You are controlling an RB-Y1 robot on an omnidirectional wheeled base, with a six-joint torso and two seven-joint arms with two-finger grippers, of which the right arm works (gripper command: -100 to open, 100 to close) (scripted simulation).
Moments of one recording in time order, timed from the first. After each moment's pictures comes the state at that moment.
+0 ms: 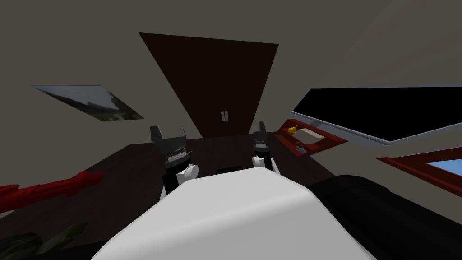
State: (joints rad) arm 0.50 0.02 0.05 -2.24 0.11 -0.52 0.09
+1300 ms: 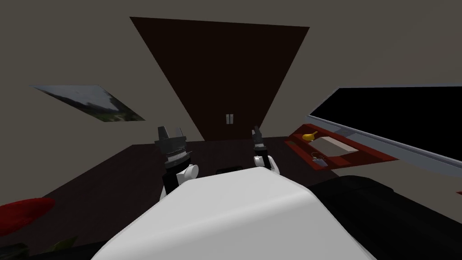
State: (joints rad) arm 0.42 -0.05 -0.03 -2.04 0.15 -0.46 -0.04
